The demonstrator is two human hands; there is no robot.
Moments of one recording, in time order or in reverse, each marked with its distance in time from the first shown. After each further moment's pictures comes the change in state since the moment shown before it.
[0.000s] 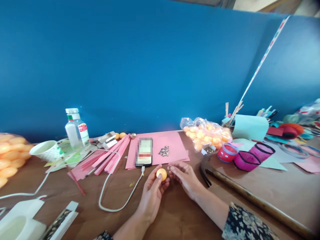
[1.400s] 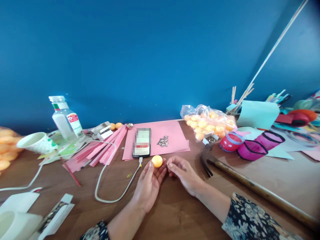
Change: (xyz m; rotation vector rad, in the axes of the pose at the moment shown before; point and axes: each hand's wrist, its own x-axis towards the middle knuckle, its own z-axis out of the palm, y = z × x) left_hand 0.007 0.005 0.001 -0.144 0.031 -0.044; right_hand -0.008 0.005 -0.002 -0.152 -0.155 0.001
